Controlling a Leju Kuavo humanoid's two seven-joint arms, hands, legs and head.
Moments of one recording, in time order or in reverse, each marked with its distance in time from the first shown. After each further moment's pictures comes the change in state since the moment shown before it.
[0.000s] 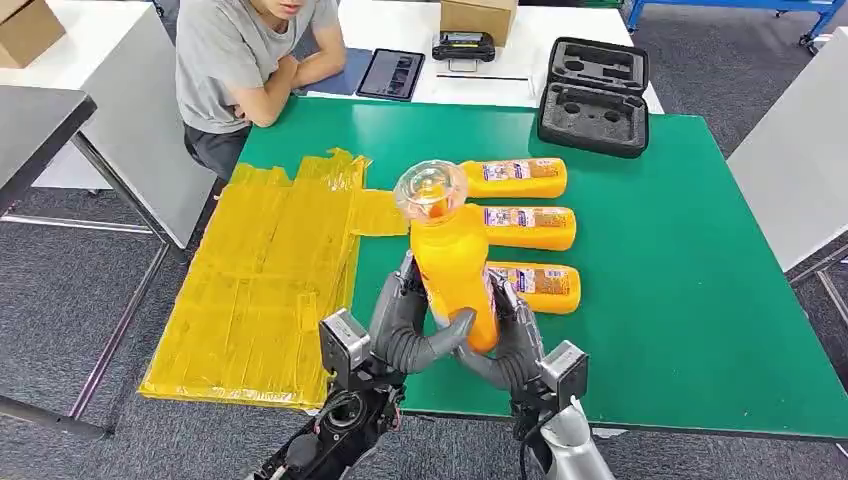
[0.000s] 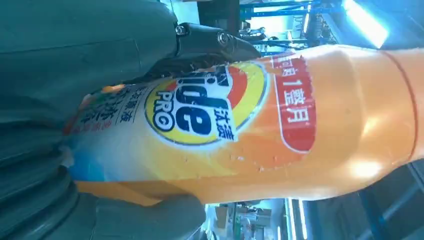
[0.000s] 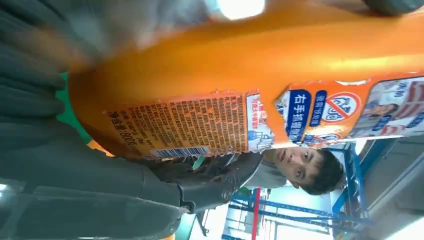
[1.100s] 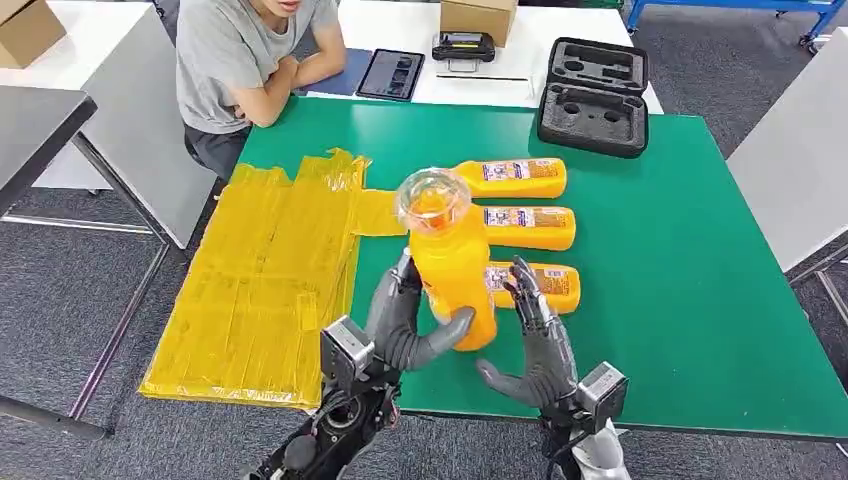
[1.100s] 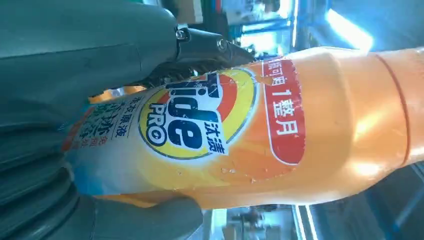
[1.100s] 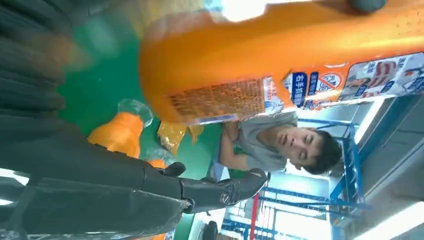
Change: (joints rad) left arm -0.006 0.011 0.009 -0.025 -0.090 0.085 0.001; right arm 0.094 -0.010 -0.138 -0.111 0.031 0.056 0.001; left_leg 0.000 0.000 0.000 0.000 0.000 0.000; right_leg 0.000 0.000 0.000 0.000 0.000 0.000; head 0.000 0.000
